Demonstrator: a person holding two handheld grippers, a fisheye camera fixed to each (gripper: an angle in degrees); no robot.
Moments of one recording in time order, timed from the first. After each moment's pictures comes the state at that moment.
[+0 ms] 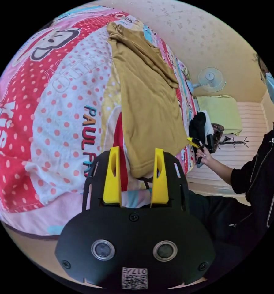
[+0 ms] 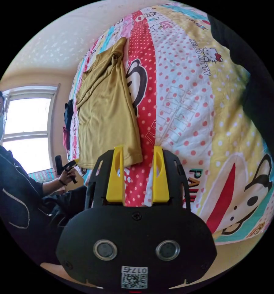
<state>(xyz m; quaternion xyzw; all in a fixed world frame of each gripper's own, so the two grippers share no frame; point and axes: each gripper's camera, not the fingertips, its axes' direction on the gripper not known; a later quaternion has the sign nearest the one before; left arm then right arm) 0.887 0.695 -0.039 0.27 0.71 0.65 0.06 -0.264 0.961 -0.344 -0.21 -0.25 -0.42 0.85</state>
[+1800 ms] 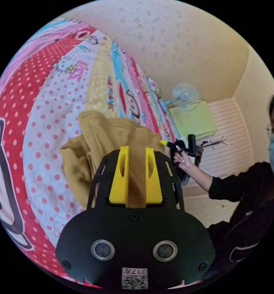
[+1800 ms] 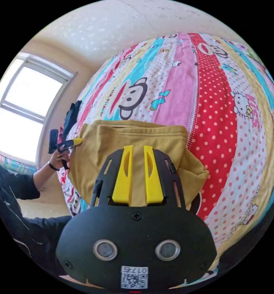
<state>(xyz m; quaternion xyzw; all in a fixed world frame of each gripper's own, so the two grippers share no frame) 0.840 0.650 -0.335 0.27 0.71 0.65 -0.08 -0.469 0.940 -0.298 -0.10 -0.26 -0.55 0.79</state>
